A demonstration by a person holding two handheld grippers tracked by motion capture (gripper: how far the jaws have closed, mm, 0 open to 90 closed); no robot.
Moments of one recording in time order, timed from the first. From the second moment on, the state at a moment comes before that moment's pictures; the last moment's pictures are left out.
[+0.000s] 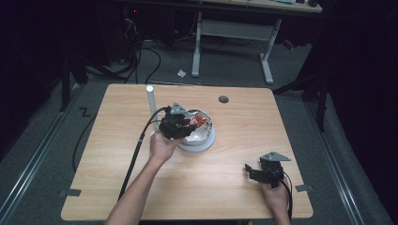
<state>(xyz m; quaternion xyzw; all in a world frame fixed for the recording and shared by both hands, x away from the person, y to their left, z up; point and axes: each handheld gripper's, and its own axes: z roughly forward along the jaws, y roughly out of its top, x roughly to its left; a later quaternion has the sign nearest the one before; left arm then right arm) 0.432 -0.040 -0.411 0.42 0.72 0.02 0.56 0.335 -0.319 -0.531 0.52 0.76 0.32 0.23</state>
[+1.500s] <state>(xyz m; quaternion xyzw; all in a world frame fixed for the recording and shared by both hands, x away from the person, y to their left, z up) 0.459 -0.061 -0.452 0.42 0.74 0.06 0.52 0.335 -0.319 -0.530 0.52 0.76 0.32 0.23</state>
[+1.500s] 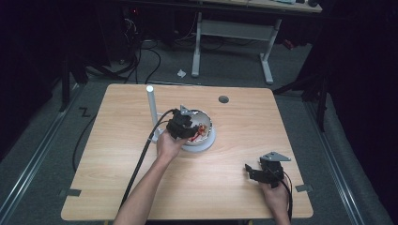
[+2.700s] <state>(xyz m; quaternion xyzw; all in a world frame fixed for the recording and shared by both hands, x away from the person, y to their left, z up) 0.417 0.033 -0.404 0.35 0.74 0.05 0.57 0.335 -0.319 -0.531 0.52 0.76 0.32 0.23</state>
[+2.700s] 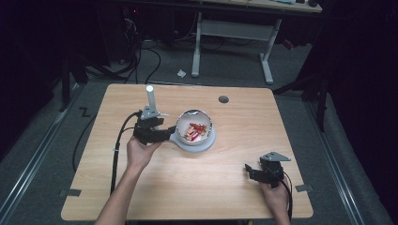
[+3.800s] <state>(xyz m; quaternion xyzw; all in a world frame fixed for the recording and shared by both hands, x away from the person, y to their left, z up) 0.383 0.106 -0.396 0.30 0.75 0.06 0.58 0.335 -0.319 -0.530 0.52 0.76 0.32 0.23</state>
